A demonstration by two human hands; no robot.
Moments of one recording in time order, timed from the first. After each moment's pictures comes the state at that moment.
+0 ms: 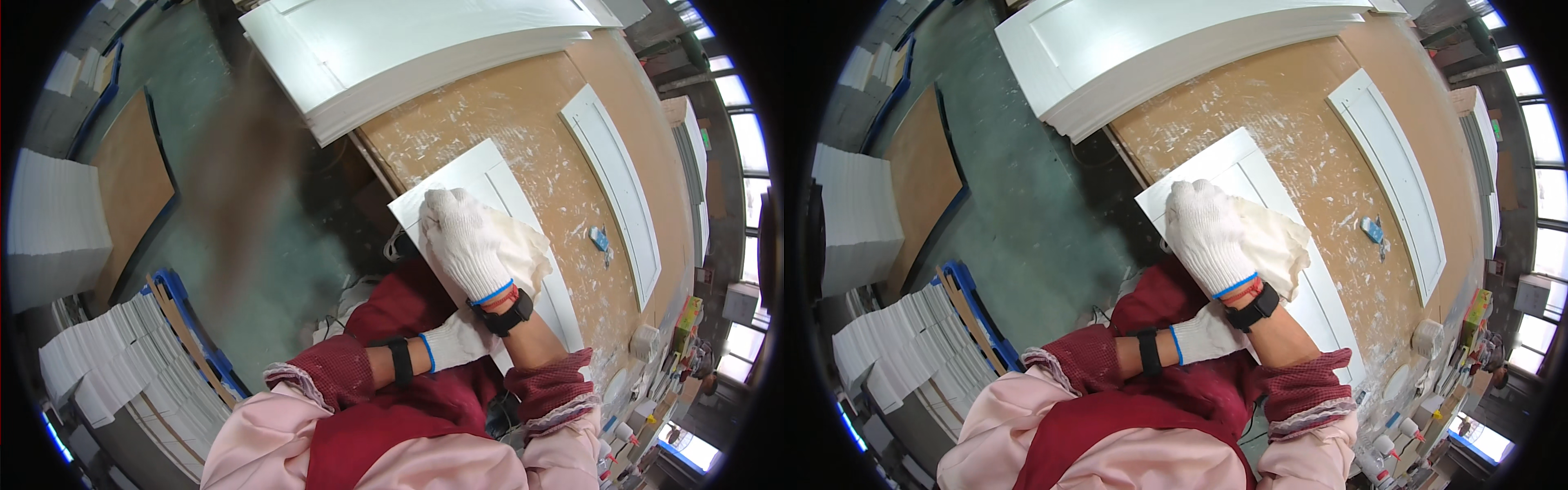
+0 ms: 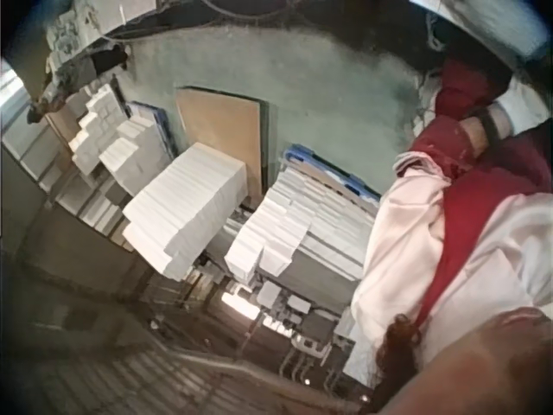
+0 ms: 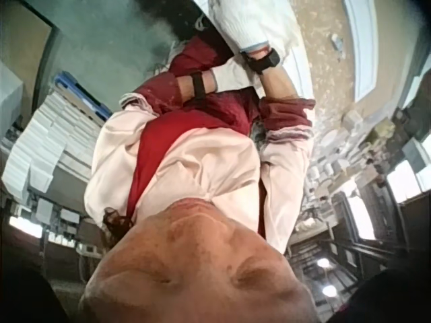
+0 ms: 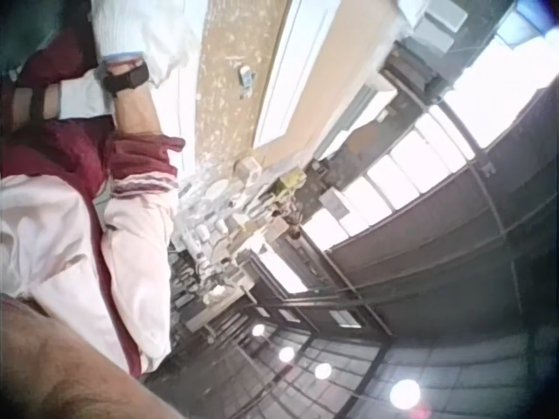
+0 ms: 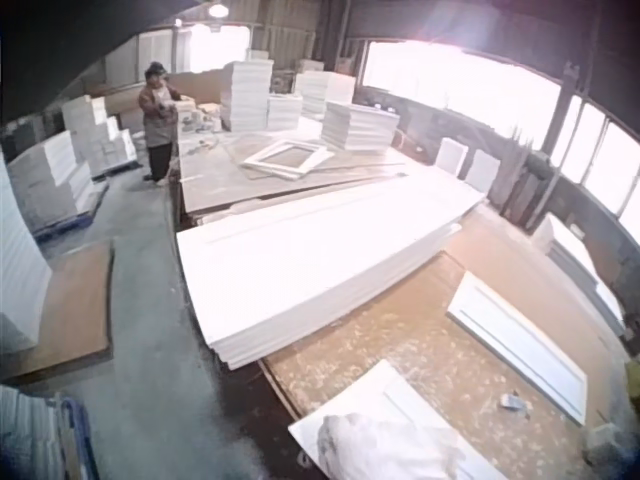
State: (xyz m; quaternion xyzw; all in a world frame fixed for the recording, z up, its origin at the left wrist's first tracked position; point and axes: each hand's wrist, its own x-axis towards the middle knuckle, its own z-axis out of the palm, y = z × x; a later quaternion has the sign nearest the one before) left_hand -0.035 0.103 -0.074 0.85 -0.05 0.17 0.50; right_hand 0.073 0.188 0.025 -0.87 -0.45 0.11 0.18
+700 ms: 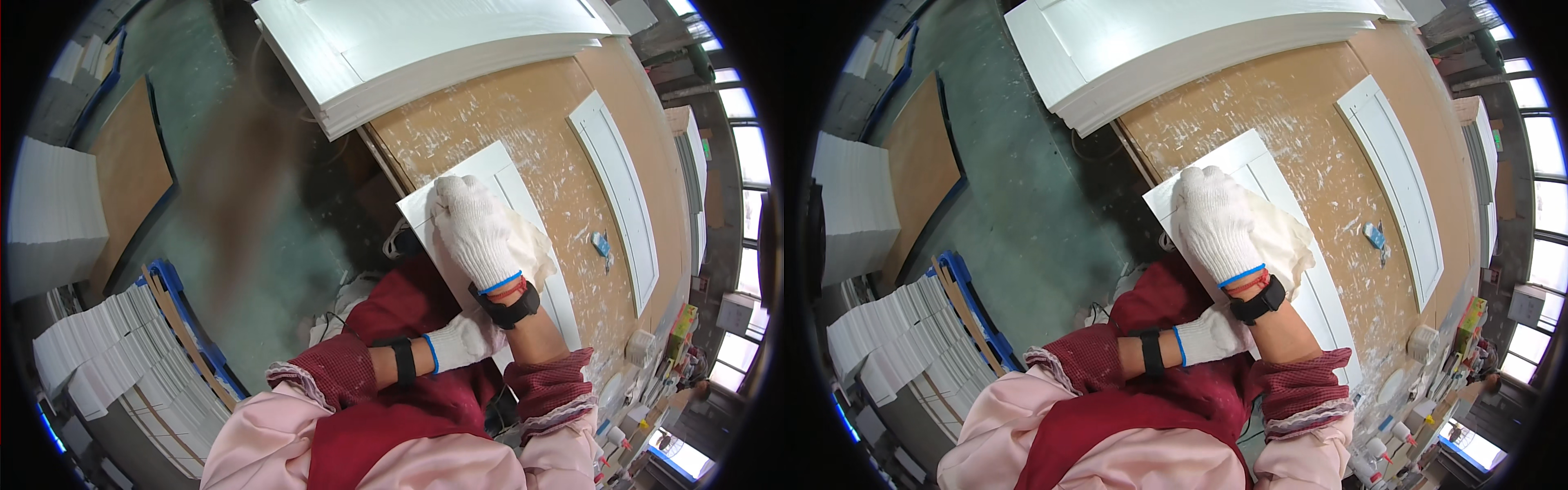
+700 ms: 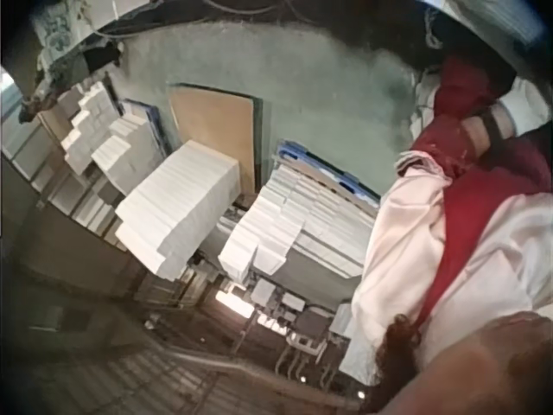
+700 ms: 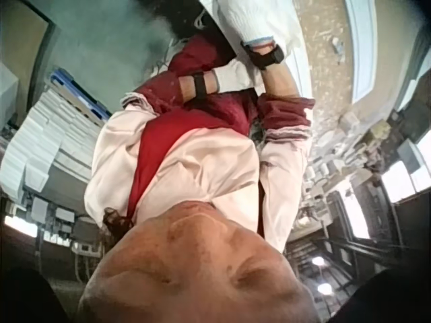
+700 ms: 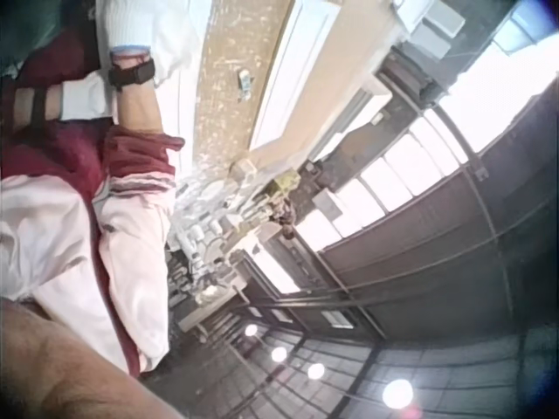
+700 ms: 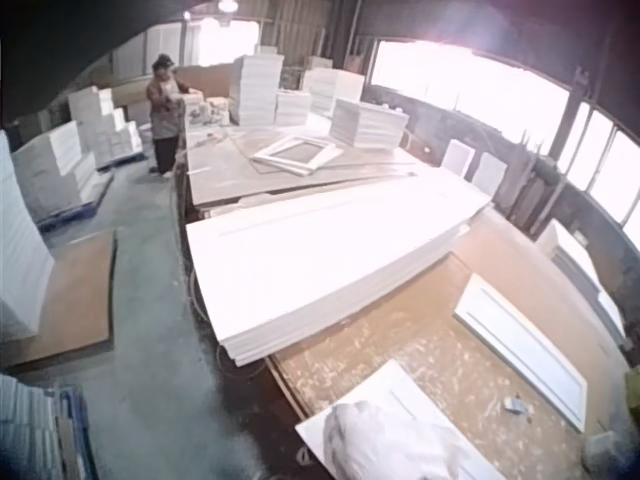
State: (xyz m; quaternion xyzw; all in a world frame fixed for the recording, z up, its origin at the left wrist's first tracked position) left_hand -0.026 0.119 -0.043 0.84 -0.06 -0.11 0.53; right_hand 0.083 0.199 0.031 -0.88 -0.44 0.11 0.15
